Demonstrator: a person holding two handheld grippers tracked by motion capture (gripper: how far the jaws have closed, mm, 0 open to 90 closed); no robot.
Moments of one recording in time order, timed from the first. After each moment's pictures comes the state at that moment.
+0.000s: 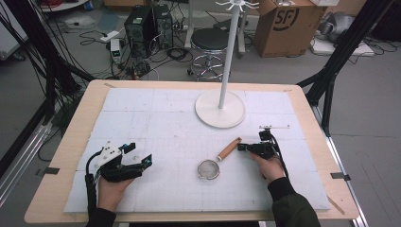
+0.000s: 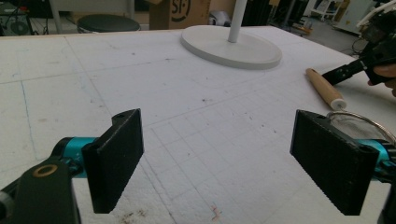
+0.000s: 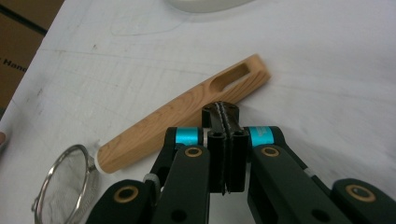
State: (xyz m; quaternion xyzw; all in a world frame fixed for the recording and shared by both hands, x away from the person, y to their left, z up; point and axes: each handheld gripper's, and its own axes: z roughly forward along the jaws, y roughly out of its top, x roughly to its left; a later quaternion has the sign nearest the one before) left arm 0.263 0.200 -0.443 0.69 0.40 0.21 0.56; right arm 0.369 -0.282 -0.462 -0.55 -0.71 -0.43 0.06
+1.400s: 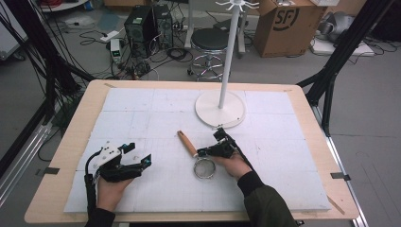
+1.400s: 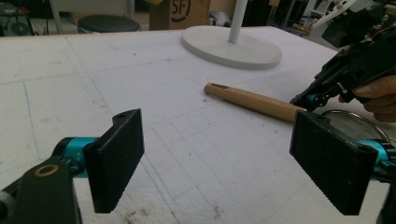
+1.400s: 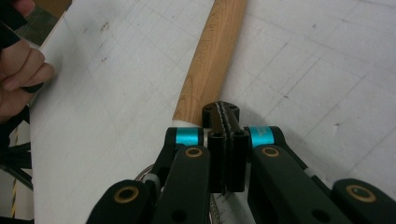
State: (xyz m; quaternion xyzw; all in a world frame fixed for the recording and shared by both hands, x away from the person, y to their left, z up) left arm 0.263 0.203 -0.442 0.69 0.40 0.22 0.56; right arm 0.375 -0.157 -0.457 -0.40 -0.81 -0.40 0.11
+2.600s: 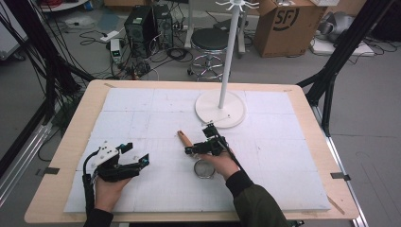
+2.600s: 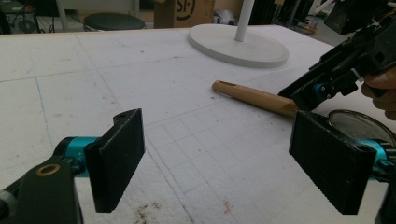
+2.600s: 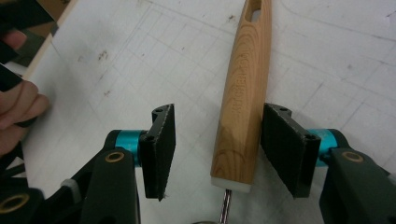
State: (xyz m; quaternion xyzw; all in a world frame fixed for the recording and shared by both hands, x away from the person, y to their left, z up) left arm 0.262 0.208 -0.443 0.69 0.41 0.22 0.56; right arm 0.373 -0.118 -0.442 -0.44 -0.81 -0.39 0.10
